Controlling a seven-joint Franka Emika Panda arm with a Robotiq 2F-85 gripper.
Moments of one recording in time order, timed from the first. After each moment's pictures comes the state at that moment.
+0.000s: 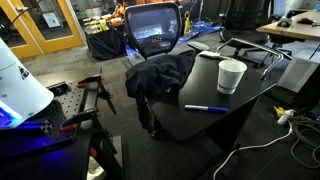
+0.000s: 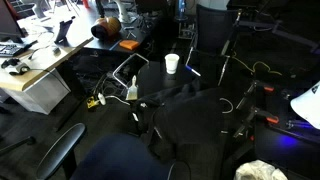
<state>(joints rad) -0.13 -0.75 -0.06 -2.32 -0.12 1.35 0.02</state>
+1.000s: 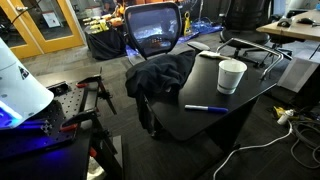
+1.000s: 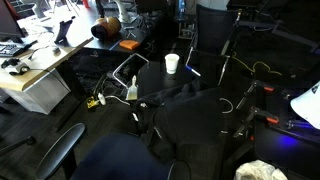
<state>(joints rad) -0.09 -0.68 -0.06 -2.32 -0.12 1.52 0.02</state>
